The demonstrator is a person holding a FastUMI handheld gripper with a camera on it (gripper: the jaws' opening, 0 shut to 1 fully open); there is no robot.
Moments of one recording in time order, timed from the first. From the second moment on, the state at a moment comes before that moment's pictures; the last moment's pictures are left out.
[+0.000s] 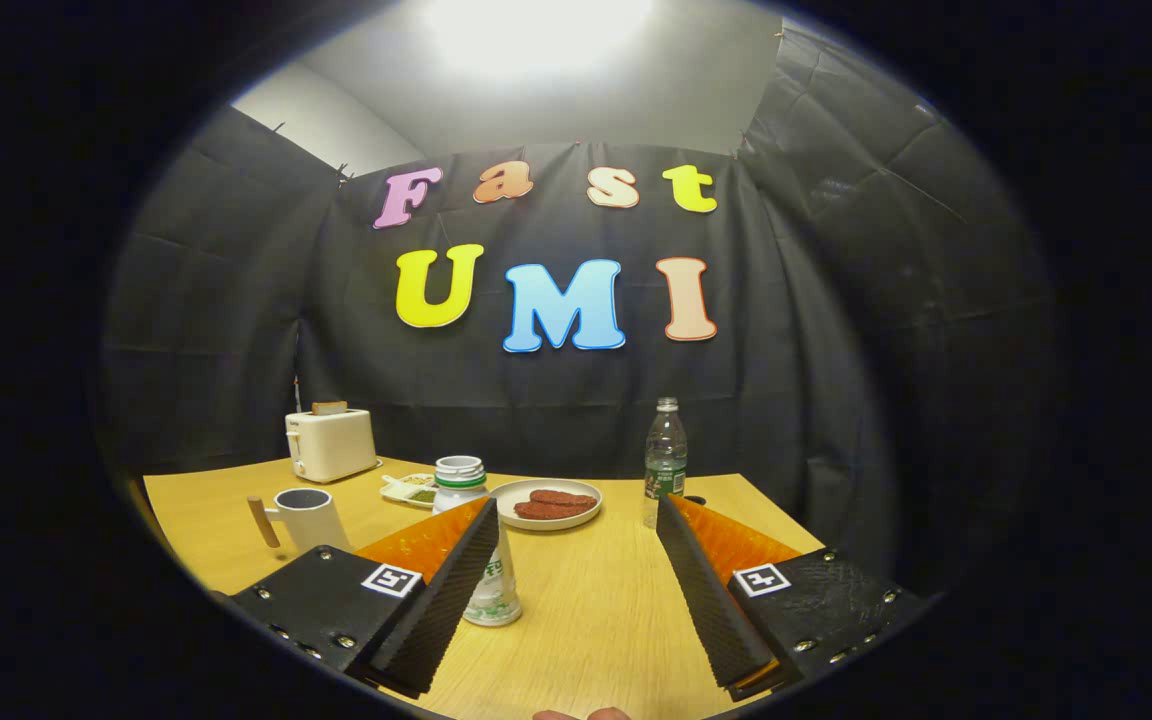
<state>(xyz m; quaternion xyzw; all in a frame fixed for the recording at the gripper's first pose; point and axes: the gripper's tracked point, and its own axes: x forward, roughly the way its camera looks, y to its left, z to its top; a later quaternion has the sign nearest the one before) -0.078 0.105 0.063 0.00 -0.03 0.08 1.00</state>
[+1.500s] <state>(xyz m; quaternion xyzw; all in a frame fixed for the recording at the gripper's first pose) 0.010 0.196 -0.015 0.01 0.04 0.07 1.00</state>
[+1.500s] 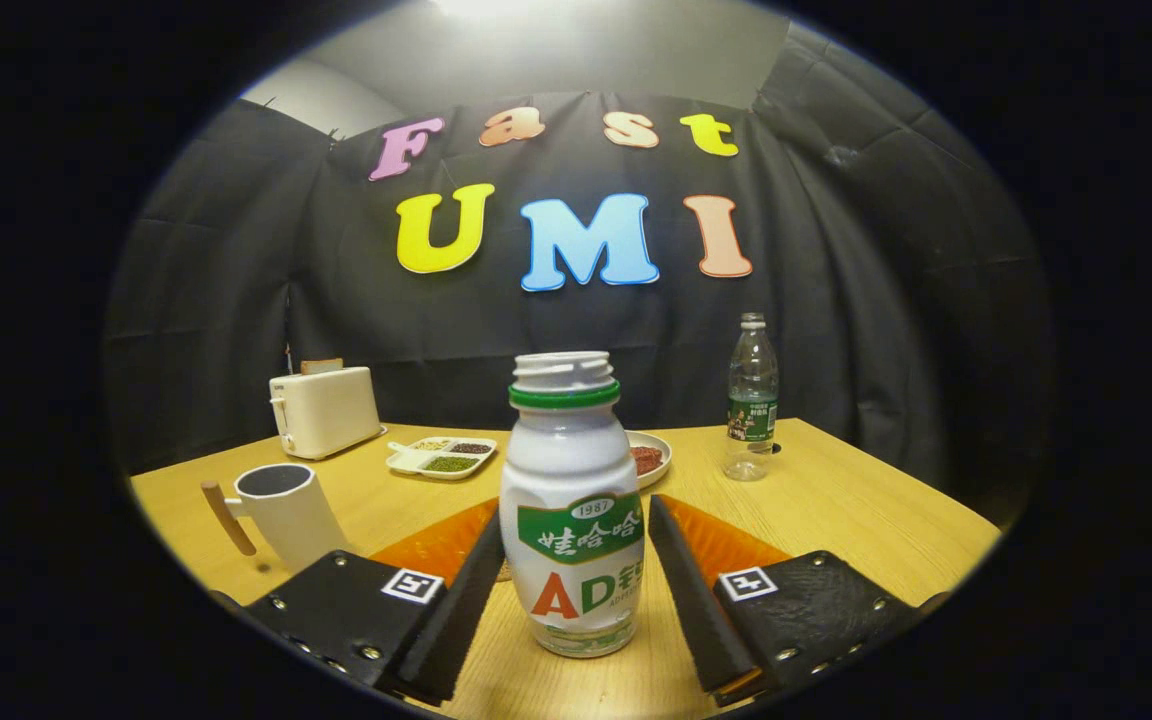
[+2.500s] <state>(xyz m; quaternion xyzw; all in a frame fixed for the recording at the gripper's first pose) 0.004 0.224 0.025 -0.16 0.02 0.10 0.98</state>
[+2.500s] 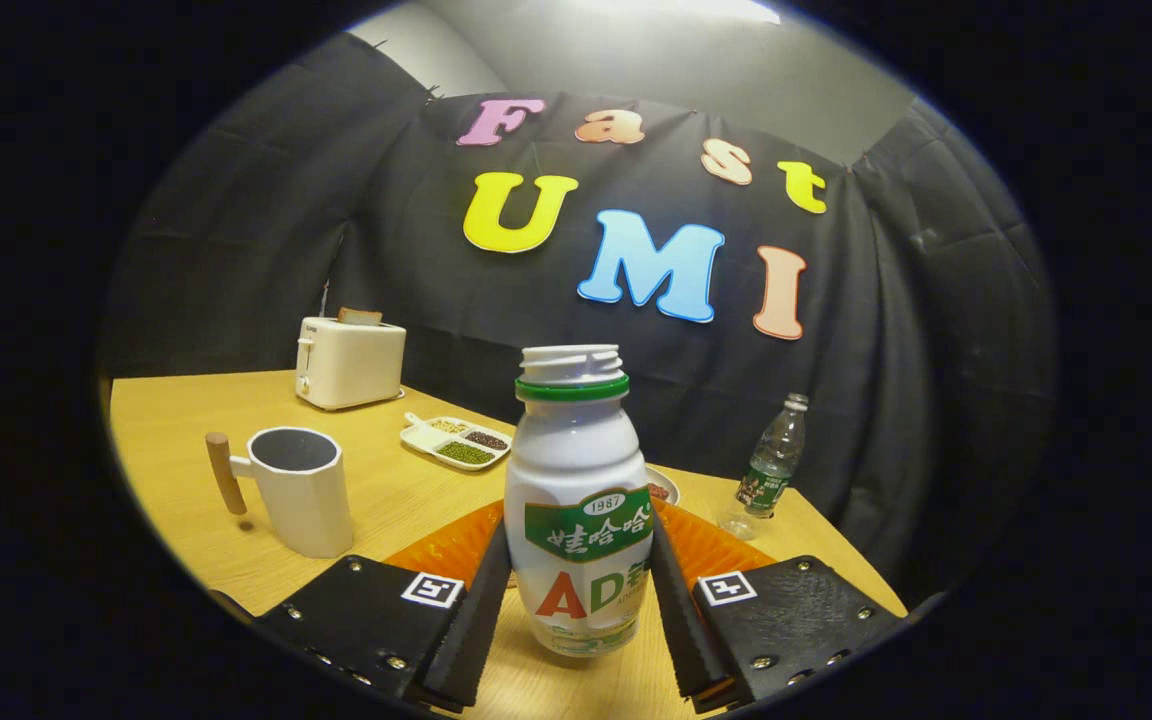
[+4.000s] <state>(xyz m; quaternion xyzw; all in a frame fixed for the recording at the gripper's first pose) 0.016 0.301 0.018 -0.46 0.02 0.15 0.88</state>
